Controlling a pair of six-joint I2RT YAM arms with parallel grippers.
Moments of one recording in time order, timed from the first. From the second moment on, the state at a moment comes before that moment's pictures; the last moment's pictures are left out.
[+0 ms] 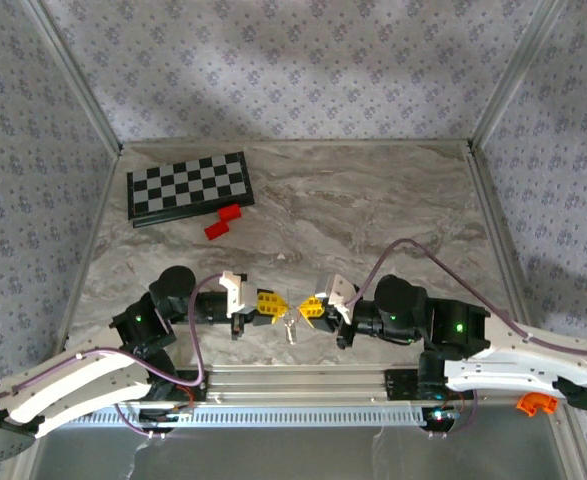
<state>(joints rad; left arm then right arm) -1.01 0.66 0.58 -0.01 0.53 0.08 1.33 0.74 0.83 -0.39 0.04 0.00</state>
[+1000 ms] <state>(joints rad) -1.01 0.66 0.58 0.00 0.52 0.09 1.31 0.75 0.83 -0.36 0.01 0.00</state>
